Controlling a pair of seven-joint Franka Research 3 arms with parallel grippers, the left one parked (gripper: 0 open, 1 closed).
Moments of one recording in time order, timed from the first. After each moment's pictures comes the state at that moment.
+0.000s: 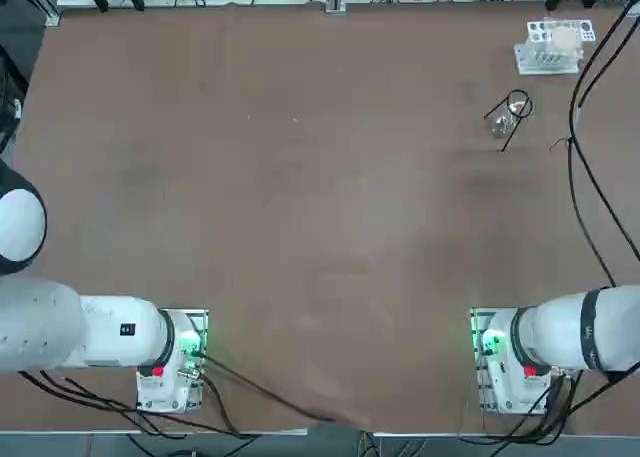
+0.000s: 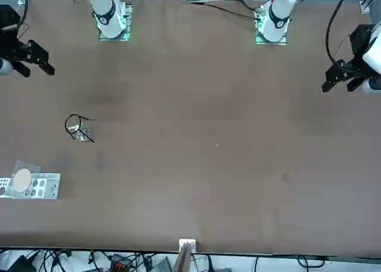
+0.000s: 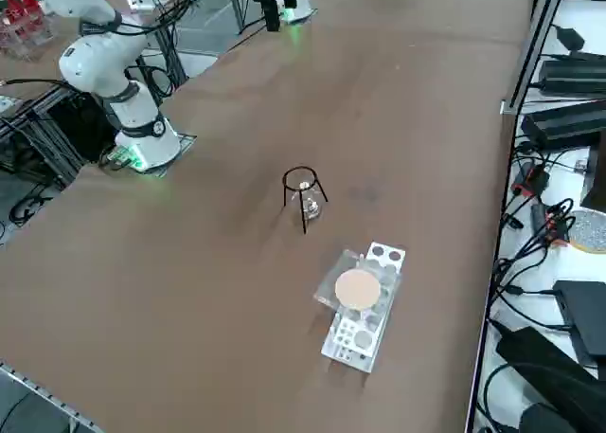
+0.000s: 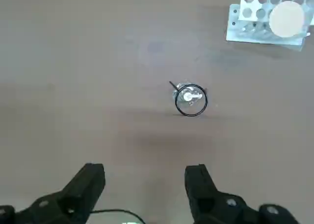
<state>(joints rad) 0.11 -0.06 -0.11 -1.62 0.01 1.54 -0.06</state>
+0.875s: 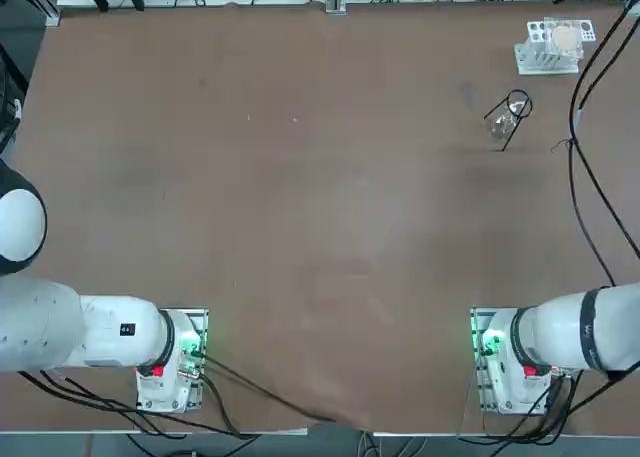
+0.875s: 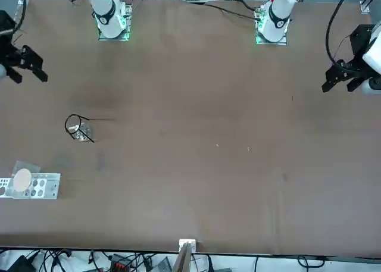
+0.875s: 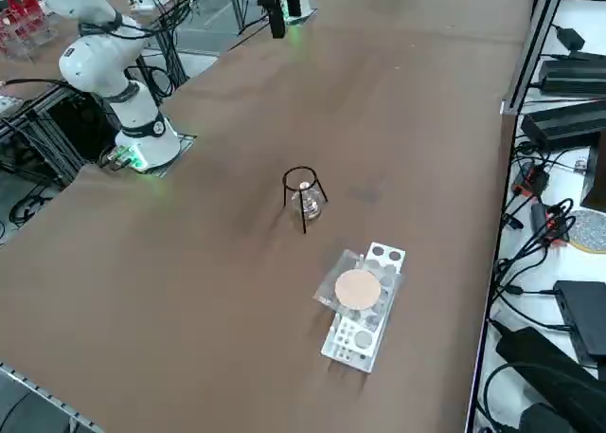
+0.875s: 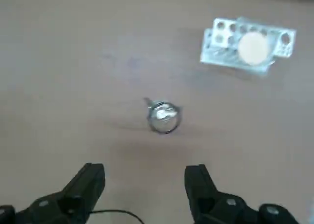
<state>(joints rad) 0.10 -0.04 -0.12 -1.63 -0.10 1.66 -0.19</state>
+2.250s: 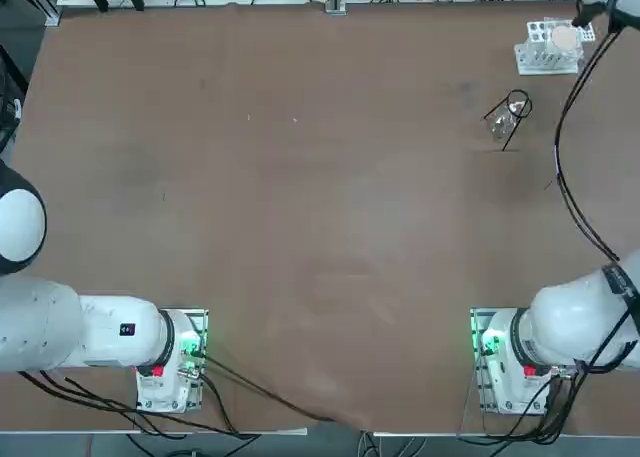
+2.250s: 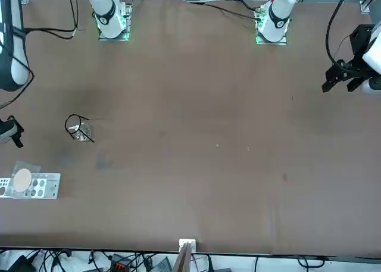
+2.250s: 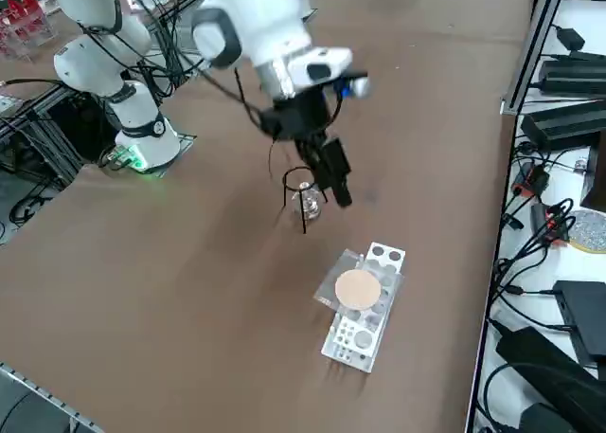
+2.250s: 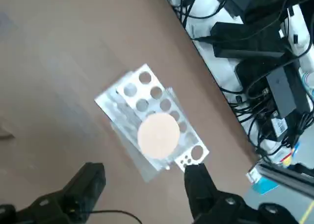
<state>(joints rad) -0.17 0.29 -0.14 -1.86 -0.13 2.60 -1.15</state>
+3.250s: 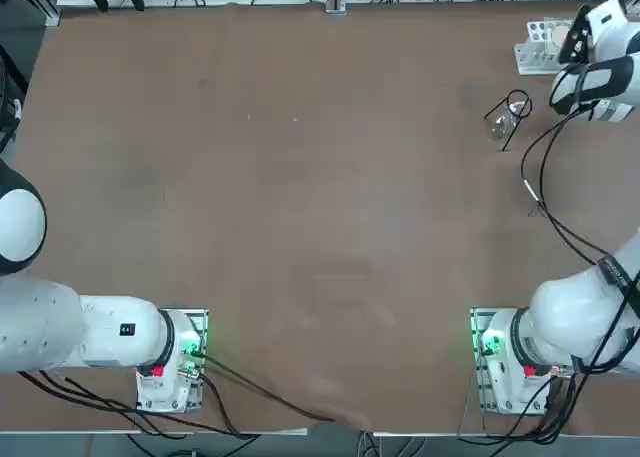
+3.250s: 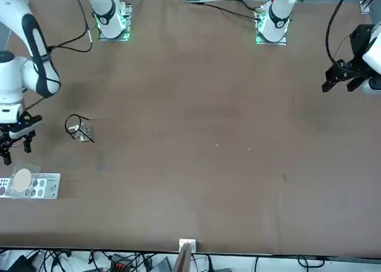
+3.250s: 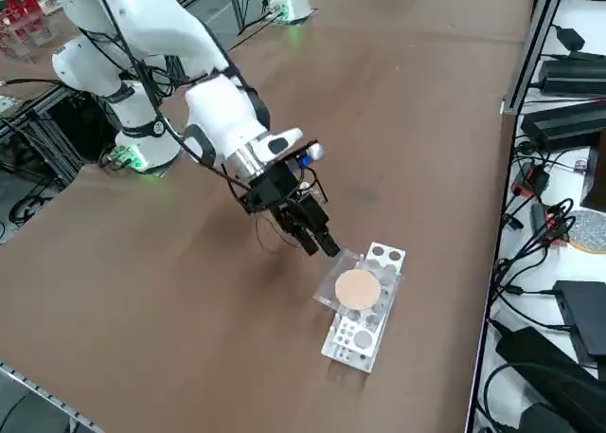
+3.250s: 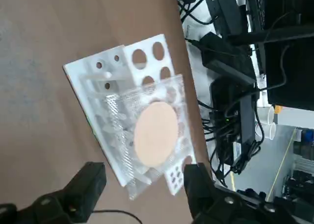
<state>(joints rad) -0.26 0.48 -0.14 -2.15 -0.13 3.45 -1.40</state>
